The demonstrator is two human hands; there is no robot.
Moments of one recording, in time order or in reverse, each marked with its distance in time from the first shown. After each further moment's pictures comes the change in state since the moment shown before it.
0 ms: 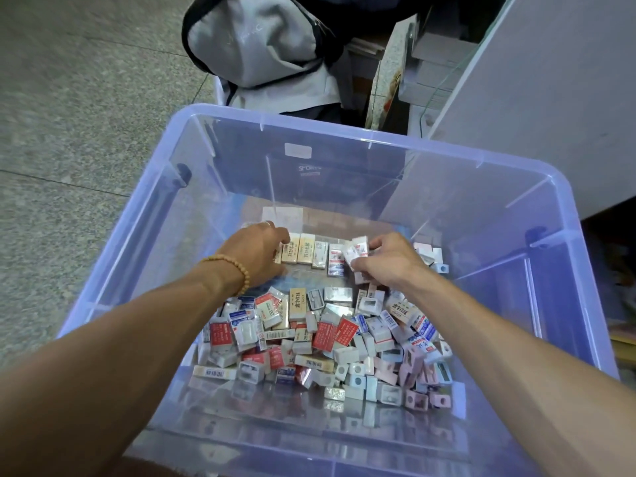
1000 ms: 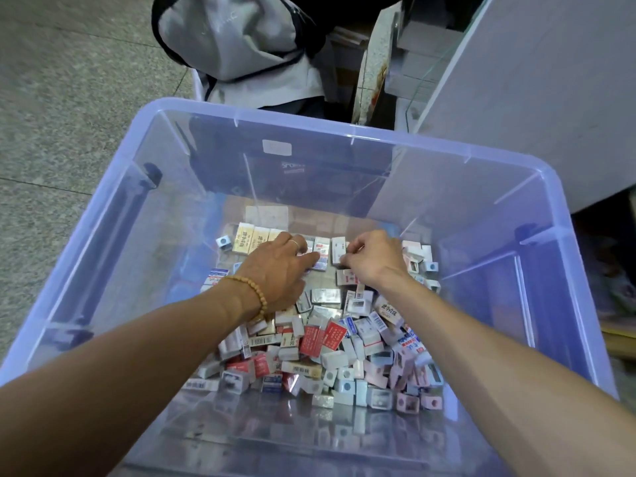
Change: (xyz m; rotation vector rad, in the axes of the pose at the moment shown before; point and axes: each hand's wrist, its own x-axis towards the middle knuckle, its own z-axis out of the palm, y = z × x) left_hand 0.009 0.037 0.033 0.242 0.008 0.307; right_hand 0.022 0.012 0.014 -0.119 0.176 -0.058
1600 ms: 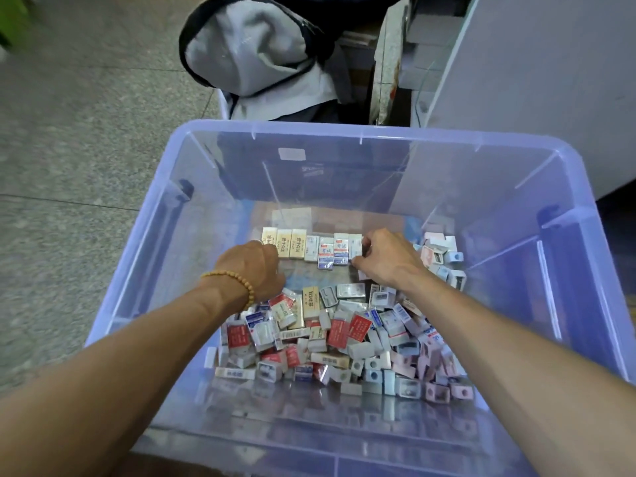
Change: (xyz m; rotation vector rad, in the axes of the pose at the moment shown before) left_hand -0.039 -0.030 -0.035 0.003 -0.236 -0.456; right_hand -0.009 -0.007 0.002 -0.209 -0.094 -0.179
